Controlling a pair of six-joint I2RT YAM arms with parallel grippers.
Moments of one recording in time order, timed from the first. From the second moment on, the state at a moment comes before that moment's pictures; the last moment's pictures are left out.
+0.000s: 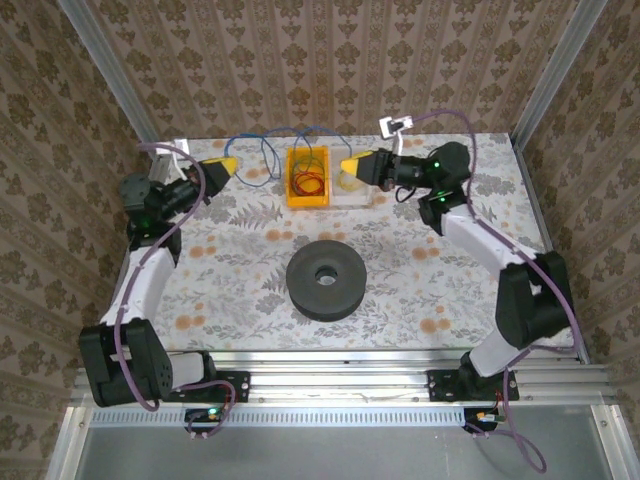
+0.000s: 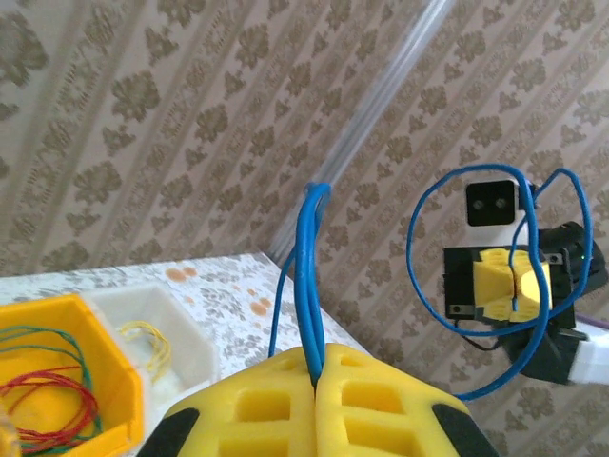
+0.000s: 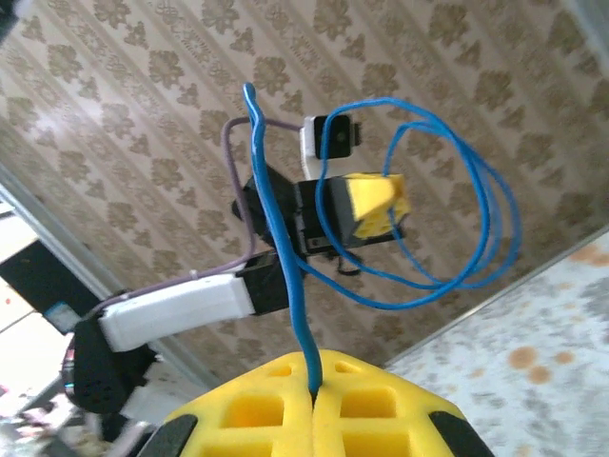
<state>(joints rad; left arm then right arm) 0.08 1.24 0.88 0.62 1.06 -0.76 0.26 1.57 1.17 0.83 -1.13 1.03</state>
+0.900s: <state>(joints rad) 0.51 1.09 1.06 0.37 0.89 -0.83 -0.07 1.51 1.22 -0.27 -0.48 0.10</state>
